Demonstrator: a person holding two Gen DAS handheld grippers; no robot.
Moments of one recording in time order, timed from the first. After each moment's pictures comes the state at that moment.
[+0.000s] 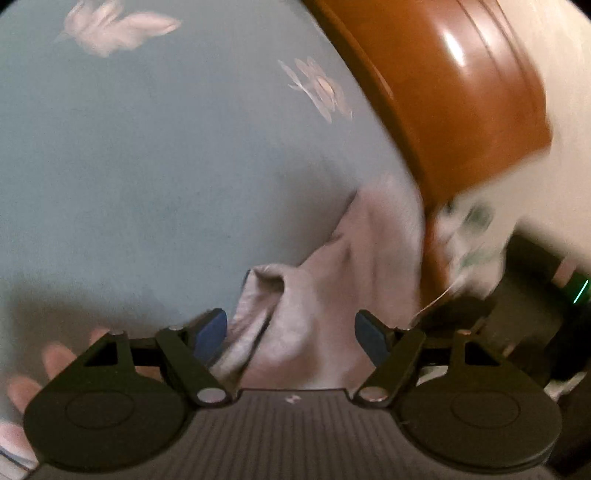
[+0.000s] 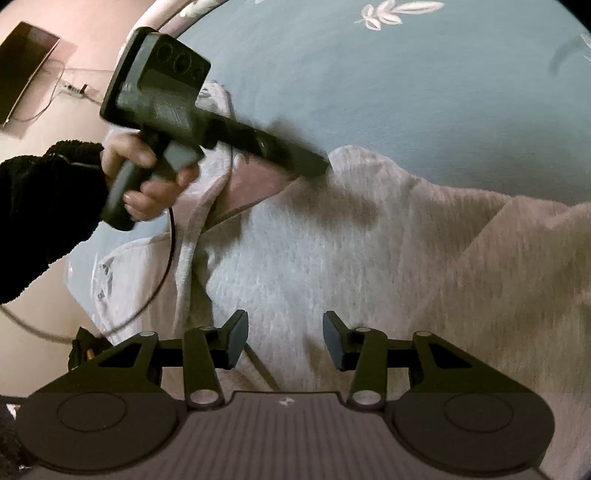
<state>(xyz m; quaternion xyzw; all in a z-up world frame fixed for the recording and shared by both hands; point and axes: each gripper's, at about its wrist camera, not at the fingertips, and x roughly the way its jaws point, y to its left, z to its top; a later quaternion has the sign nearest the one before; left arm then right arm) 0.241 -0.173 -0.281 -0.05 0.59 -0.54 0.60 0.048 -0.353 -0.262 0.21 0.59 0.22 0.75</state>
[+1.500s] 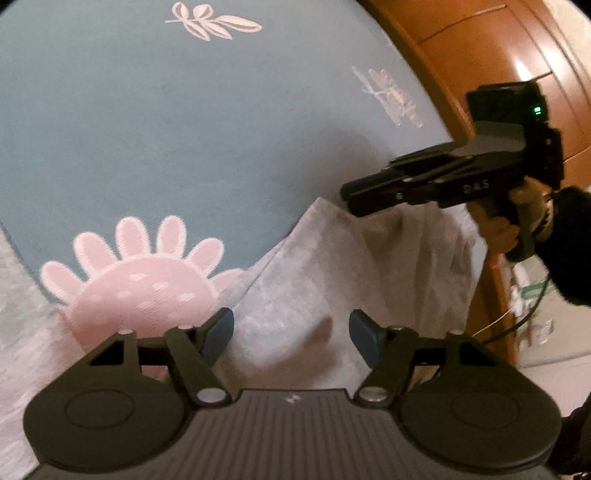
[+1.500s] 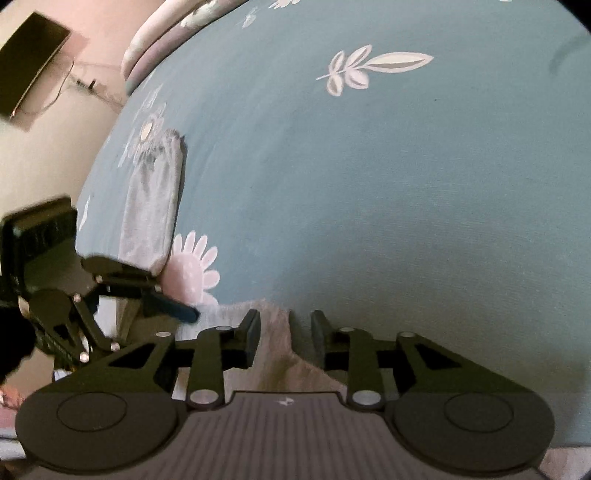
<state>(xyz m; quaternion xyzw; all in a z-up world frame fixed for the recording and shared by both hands) 0.200 -0.143 -0.283 -0.05 0.62 -0.41 0.67 0.168 -0.430 -0.297 0.18 0.58 0.26 0.75</state>
